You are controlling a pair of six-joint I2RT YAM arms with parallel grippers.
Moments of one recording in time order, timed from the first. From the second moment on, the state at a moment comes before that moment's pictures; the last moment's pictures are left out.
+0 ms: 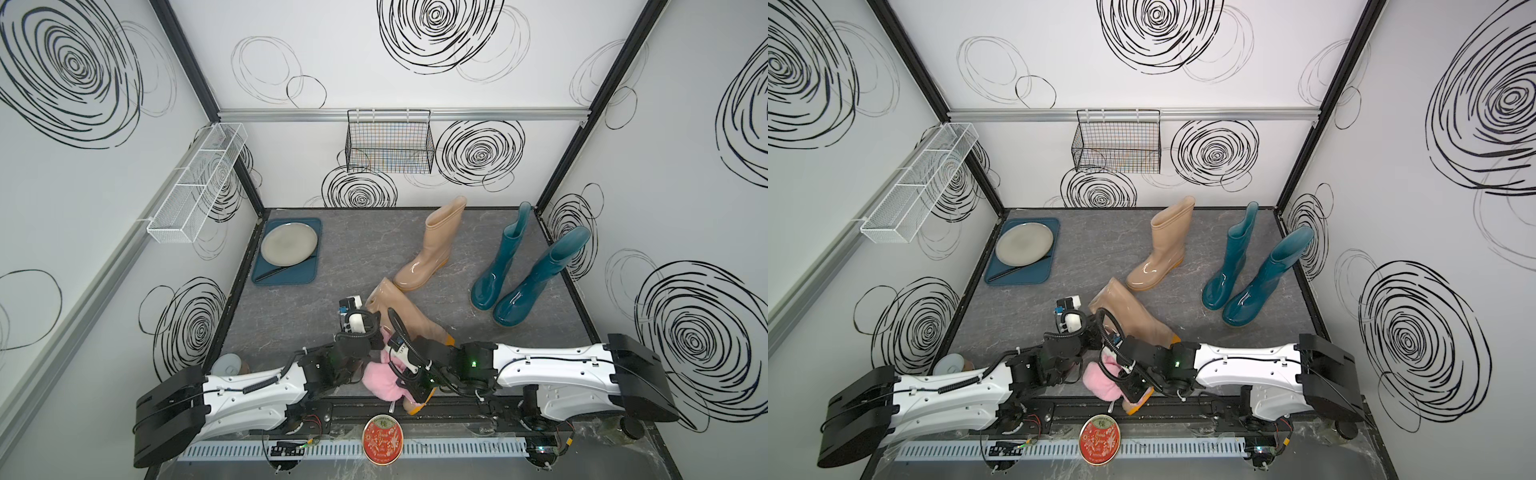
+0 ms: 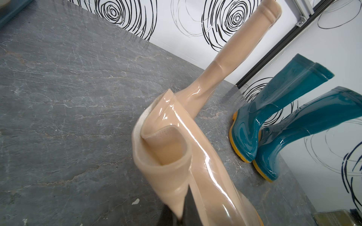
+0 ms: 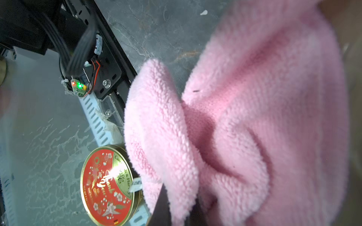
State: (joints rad) left arm -1.06 0.99 0.27 0.34 -0.62 -0.84; right arm 1.37 1.28 0.74 -0.36 -0.08 0.50
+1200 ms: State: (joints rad) left arm -0.88 0.96 0.64 0.19 -0.51 -0.46; right arm 1.05 0.74 0.80 -0.59 0.42 0.59
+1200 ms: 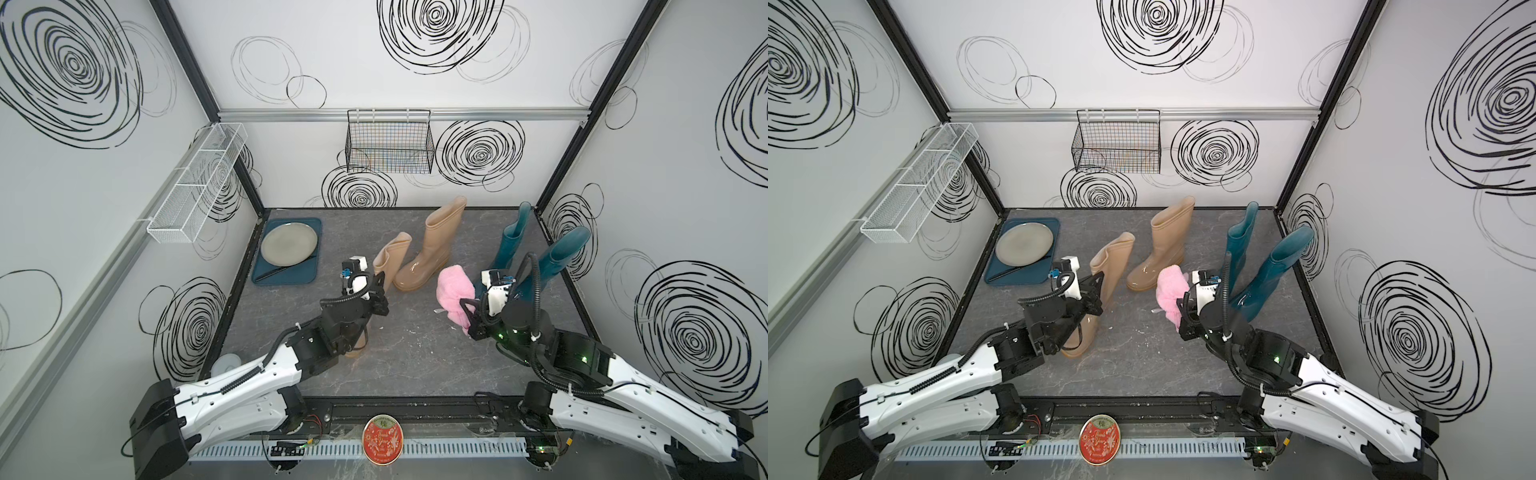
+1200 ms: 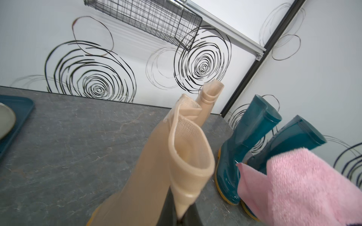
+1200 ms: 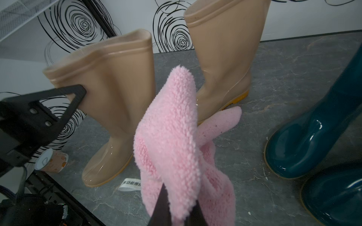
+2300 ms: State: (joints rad) left arm -0.46 1.53 0.97 0.47 -0.09 -0.13; right arm 1.05 1.06 0.64 -0.26 0.21 0.60
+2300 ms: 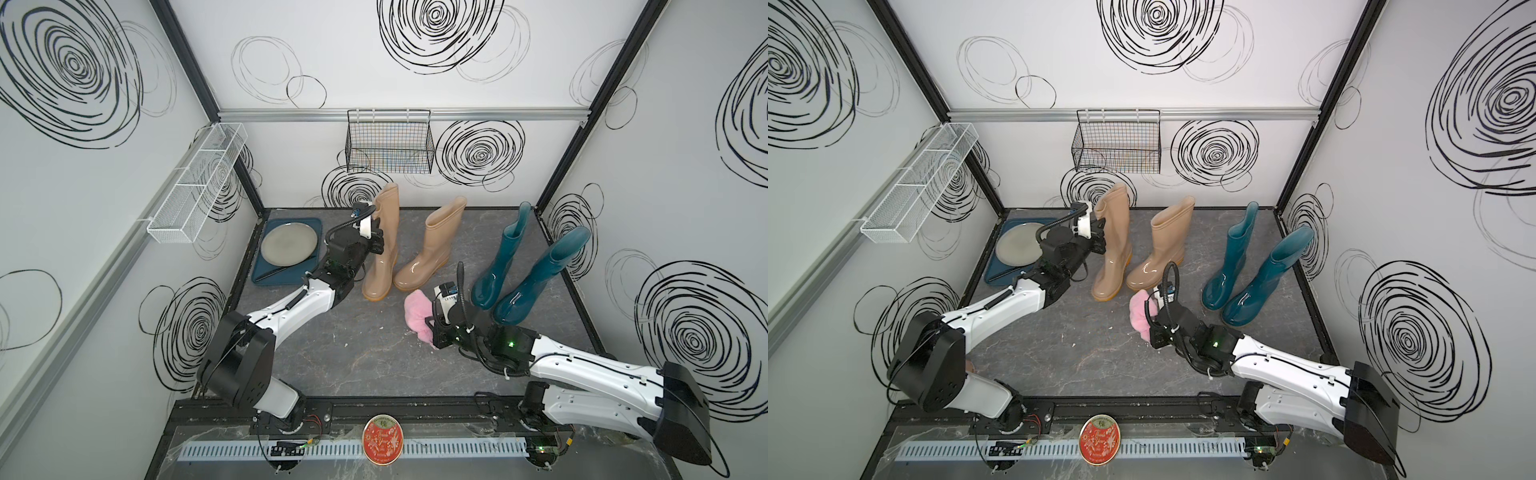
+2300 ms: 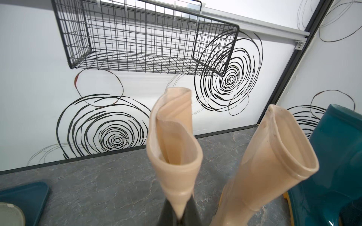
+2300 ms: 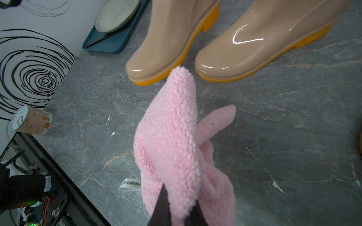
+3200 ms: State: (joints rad) left arm -0.42 1.61 0.97 0.59 -0.05 0.05; right arm 1.05 1.26 0.71 -0.24 0.17 0.60
